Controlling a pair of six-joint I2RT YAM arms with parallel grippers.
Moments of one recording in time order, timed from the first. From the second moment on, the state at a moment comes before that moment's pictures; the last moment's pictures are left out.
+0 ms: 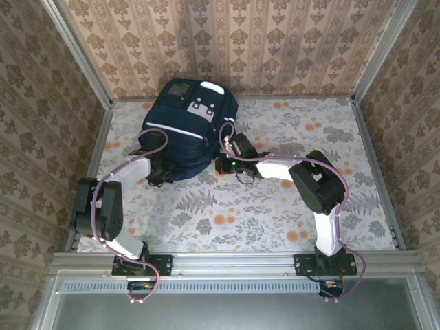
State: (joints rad) left arm -0.24 1.56 0.91 -0.57 -0.06 -1.11; right arm 0.60 2.00 1.18 0.06 -0.30 0.55
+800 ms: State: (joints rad) left arm -0.53 1.57 0.95 -0.56 0.08 -1.07; right arm 0.45 1.59 0.96 -0.07 -0.10 0.59
